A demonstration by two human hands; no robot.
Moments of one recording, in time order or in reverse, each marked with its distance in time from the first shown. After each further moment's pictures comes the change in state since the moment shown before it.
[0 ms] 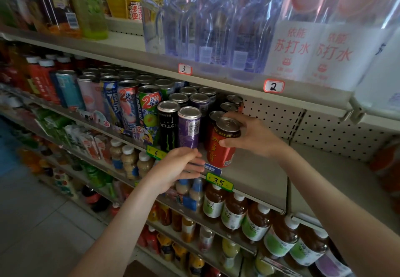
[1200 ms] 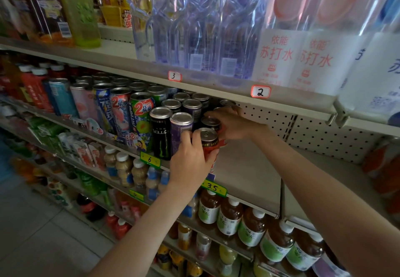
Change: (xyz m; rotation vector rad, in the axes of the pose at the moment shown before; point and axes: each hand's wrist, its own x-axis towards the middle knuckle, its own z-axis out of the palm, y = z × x) left_hand 0.017 0.001 0.054 1.151 0.733 0.700; right_hand 0.080 0.032 -0.001 -0.565 -0.144 -0.151
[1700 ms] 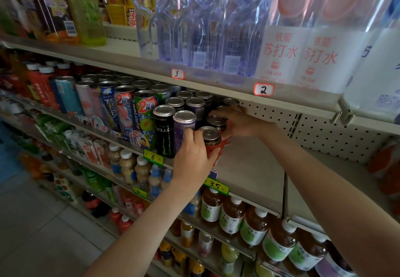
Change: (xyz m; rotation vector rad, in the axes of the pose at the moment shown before) left_hand 0.000 0.002 -0.004 -0.082 -0.015 -0.009; right_hand 0.001 0.017 0.000 0.048 -0.053 0.030
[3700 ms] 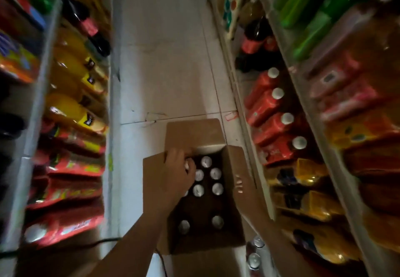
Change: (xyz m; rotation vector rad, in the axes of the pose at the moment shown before) left_hand -0.493 -0.442 0.187 0.291 -0.069 -1.092; right_hand -0.041 -0.156 0.744 0.451 -0.728 0.100
